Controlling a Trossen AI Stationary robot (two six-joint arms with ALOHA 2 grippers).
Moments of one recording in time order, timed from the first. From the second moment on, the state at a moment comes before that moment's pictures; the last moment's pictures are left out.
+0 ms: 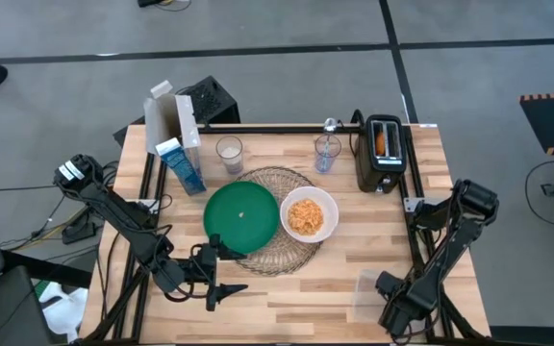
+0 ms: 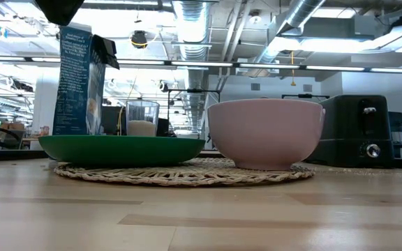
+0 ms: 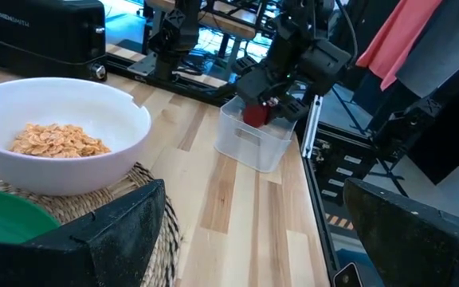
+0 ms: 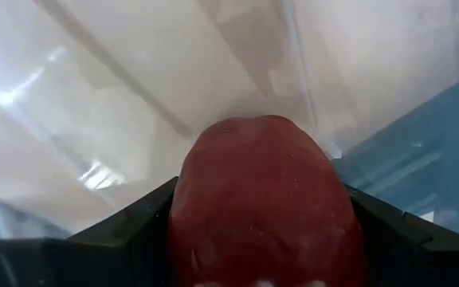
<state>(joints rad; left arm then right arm) -0.75 1.38 0.72 0.37 -0.75 -0.54 1.01 1.71 1.06 -1.04 -0.31 1.64</state>
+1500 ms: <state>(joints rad) -0.70 1.51 0.72 0.37 -0.71 -0.47 0.45 1.65 1.56 -1.17 0.24 0.65</state>
